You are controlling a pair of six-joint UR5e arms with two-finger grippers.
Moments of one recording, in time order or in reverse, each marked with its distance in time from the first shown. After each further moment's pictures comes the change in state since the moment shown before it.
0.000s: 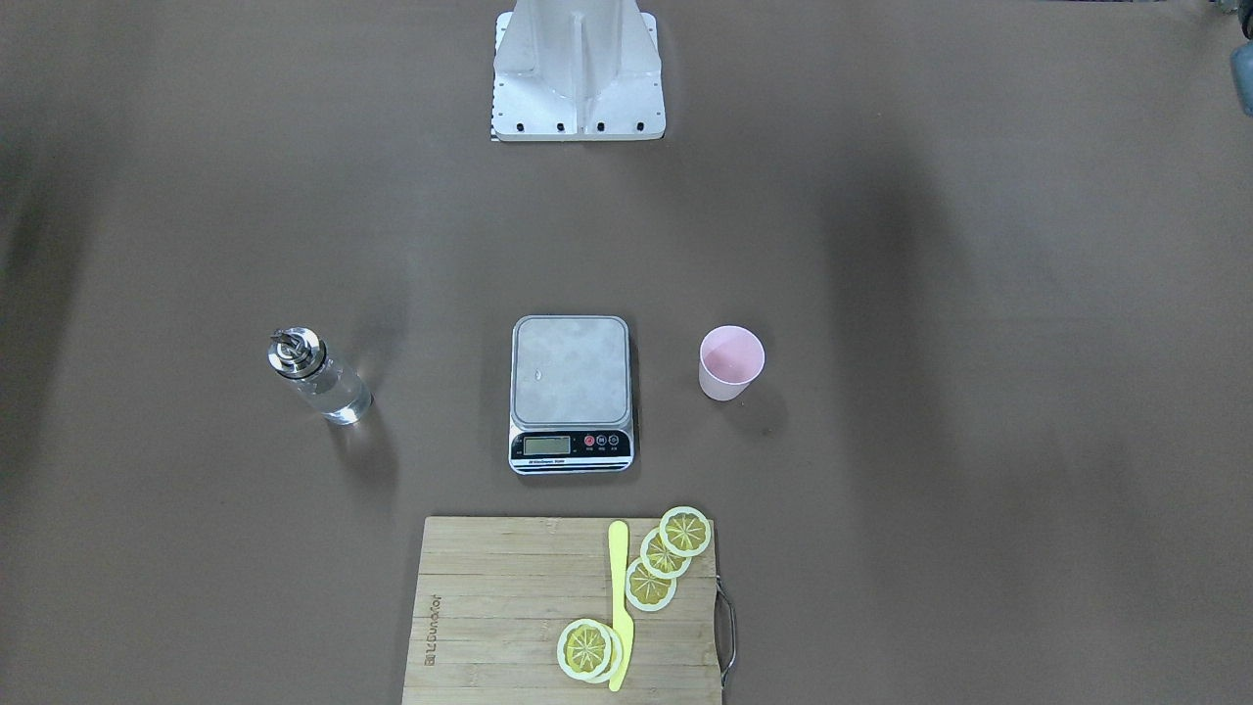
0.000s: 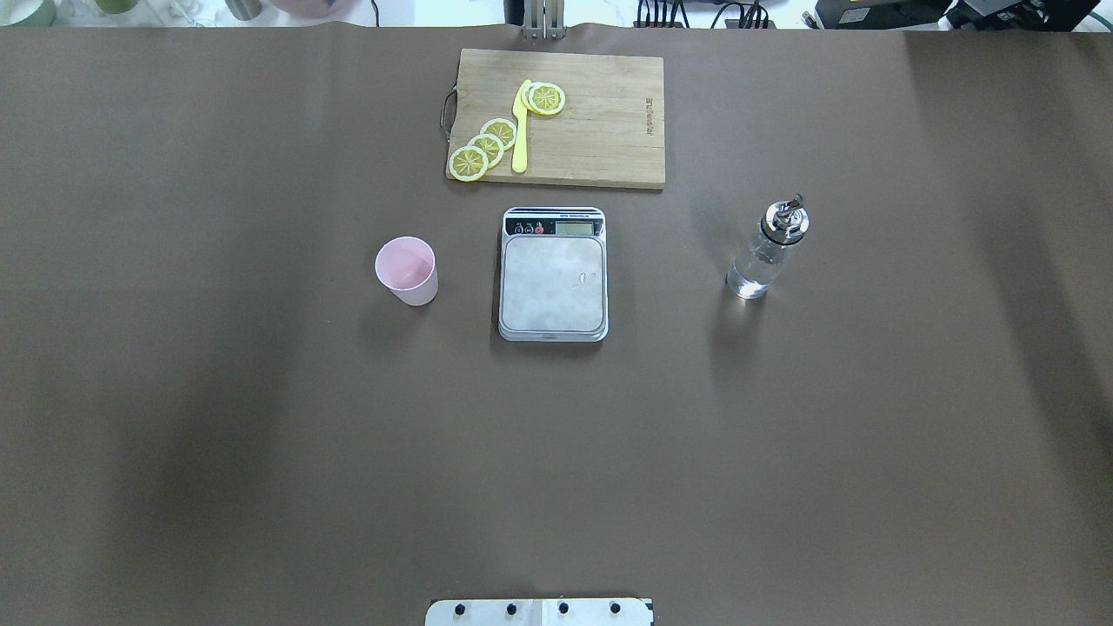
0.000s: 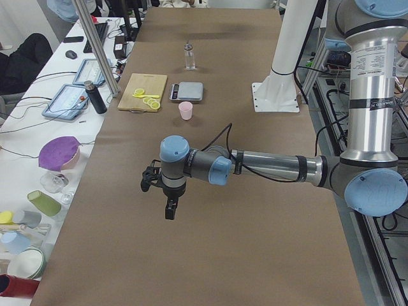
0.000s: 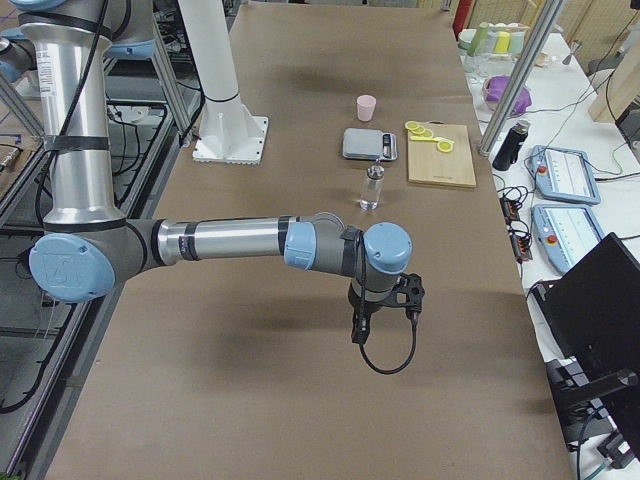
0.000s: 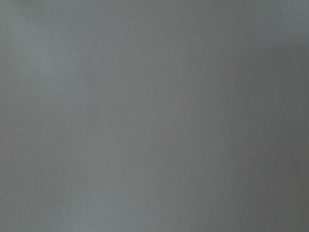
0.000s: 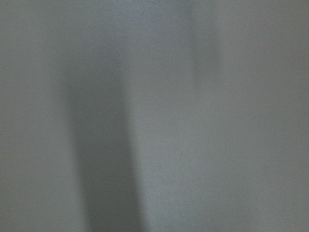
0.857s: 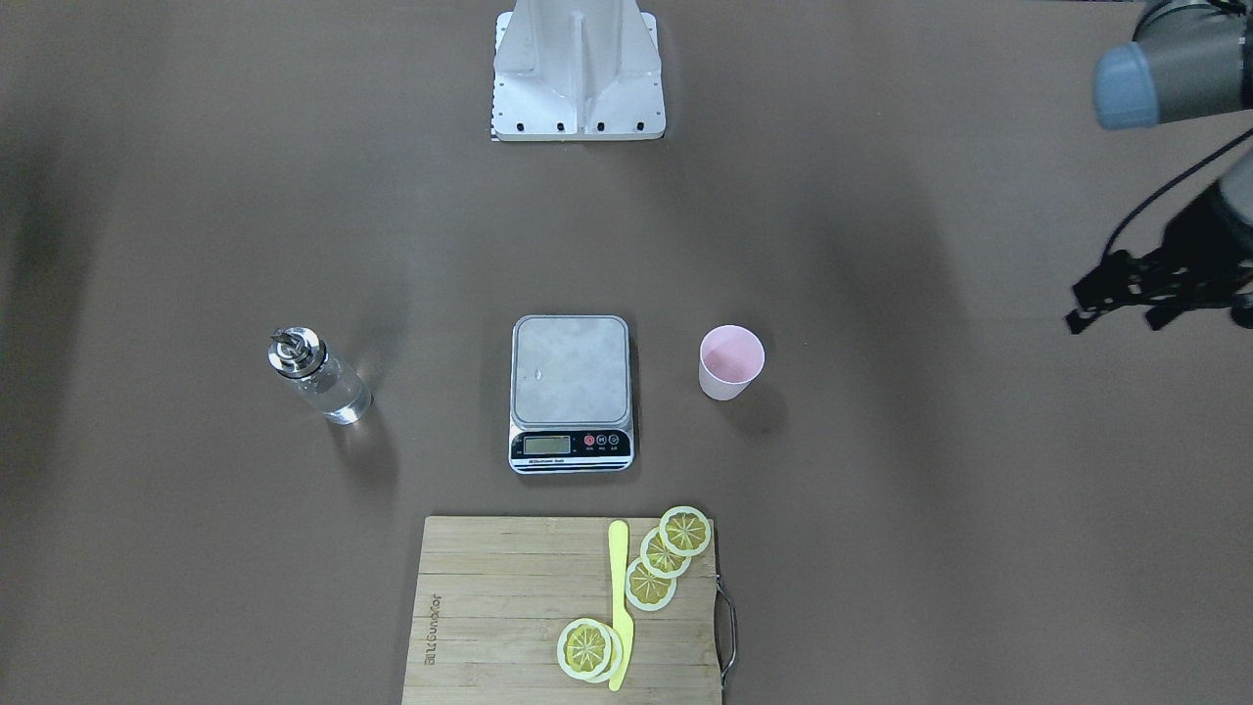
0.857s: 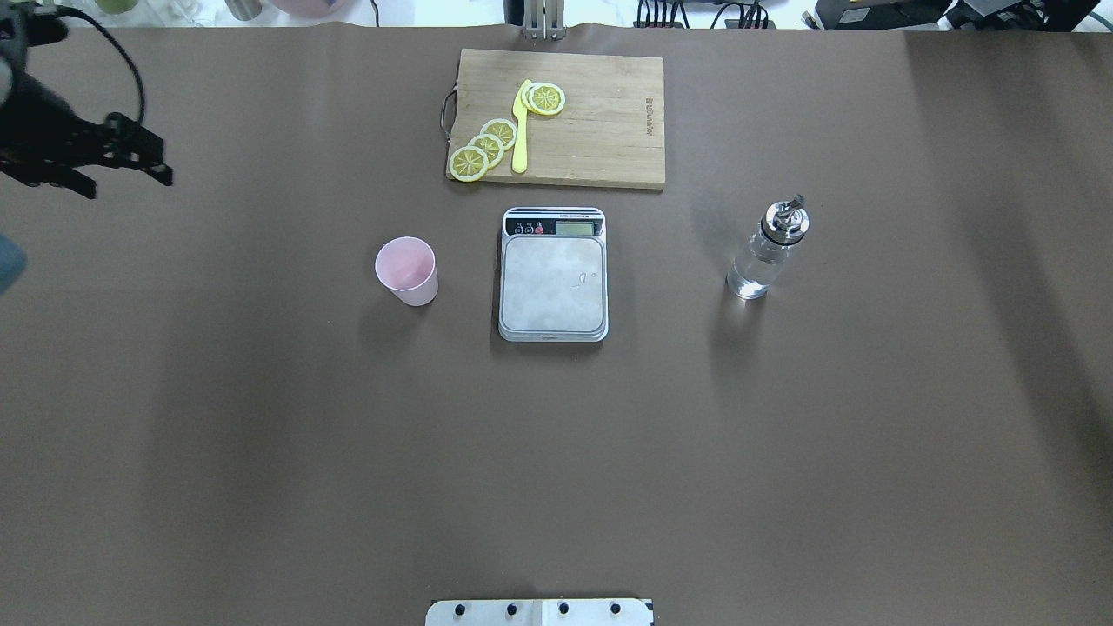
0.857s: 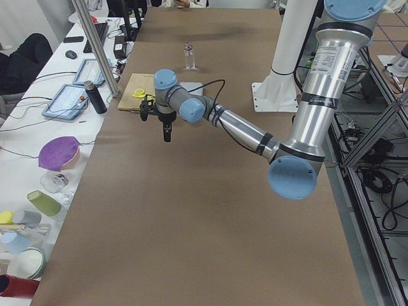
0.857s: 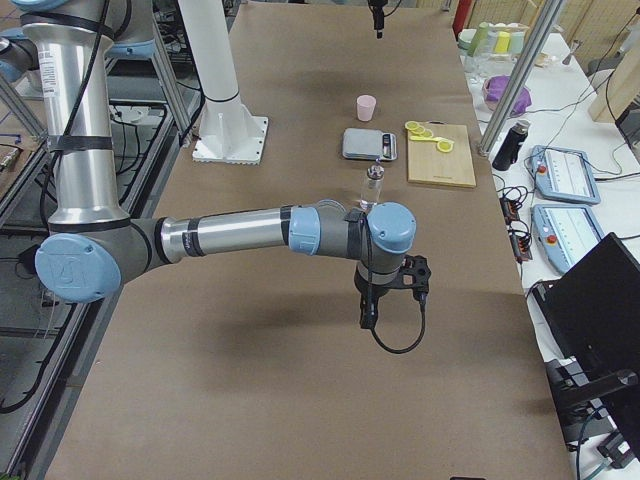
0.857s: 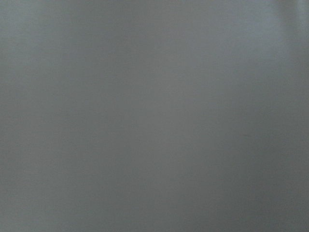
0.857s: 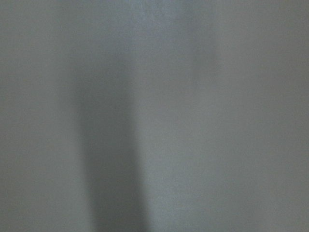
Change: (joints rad) left arm 0.395 -0.325 -0.127 0.057 -0.038 -0.814; right arm -0.011 0.016 0.034 -0.007 0.004 0.001
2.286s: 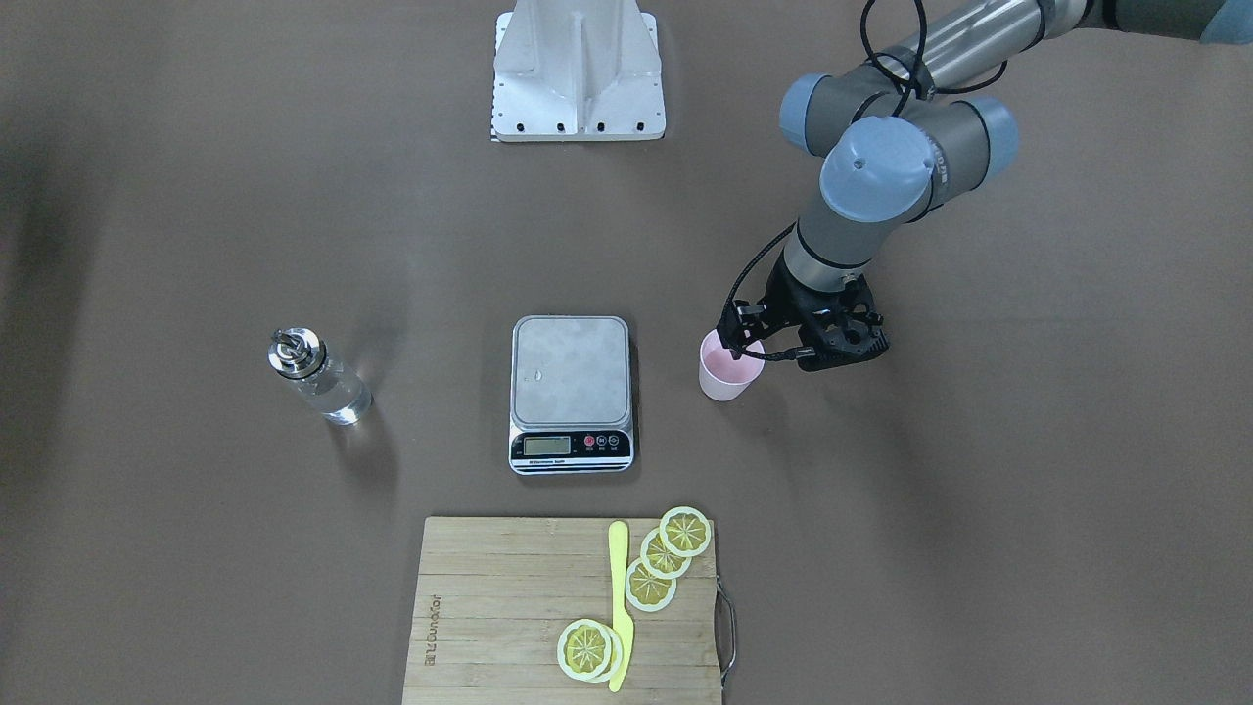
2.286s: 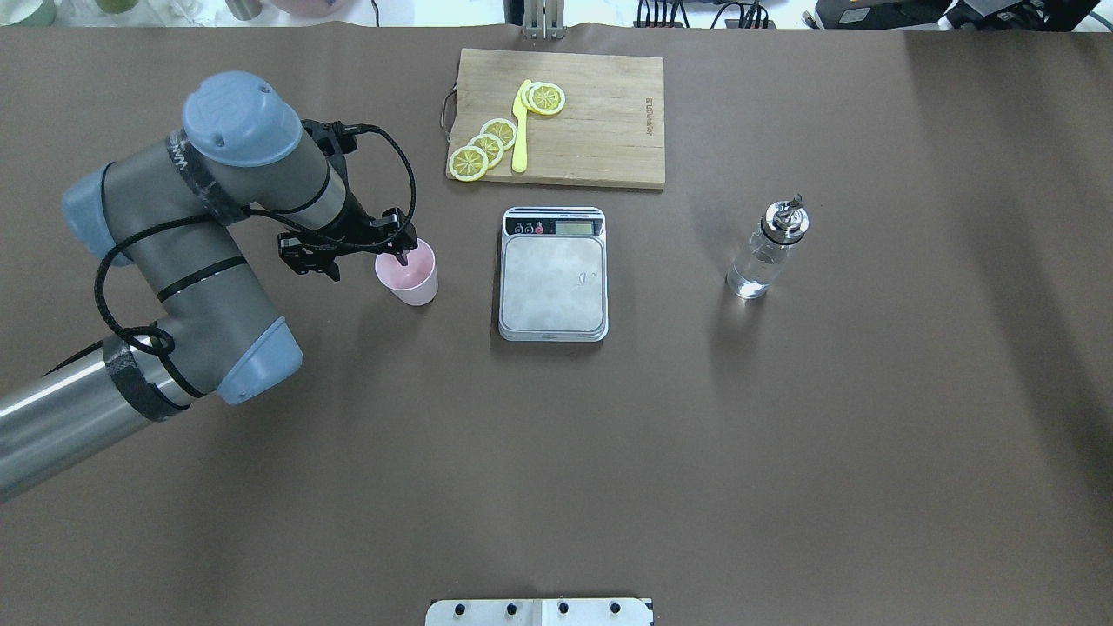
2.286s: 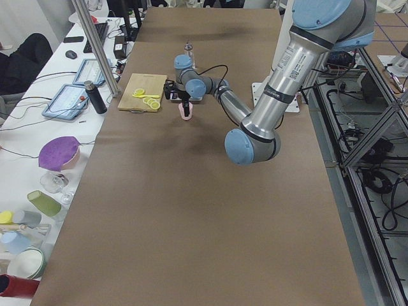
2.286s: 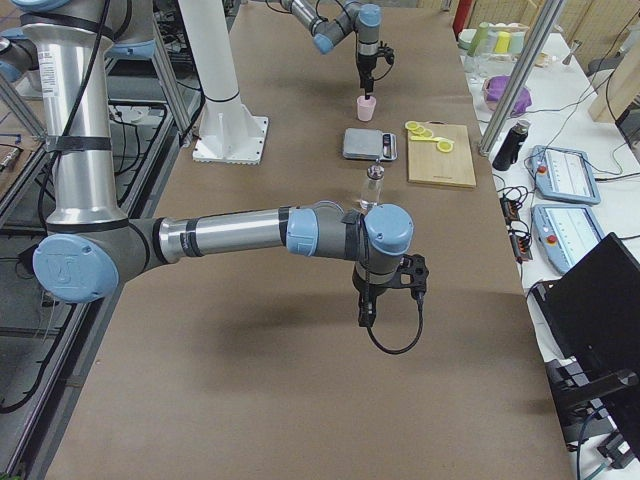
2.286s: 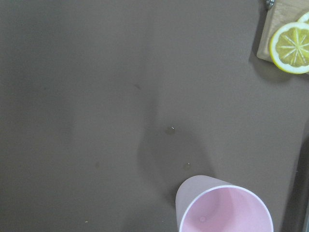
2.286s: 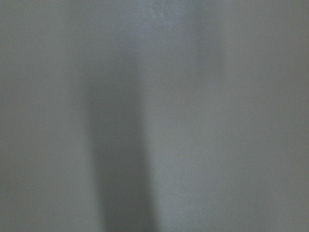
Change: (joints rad) left arm 0.324 -0.255 0.220 -0.047 0.187 -0.302; right arm -0.002 -0.008 0.007 0.006 0.024 0.000
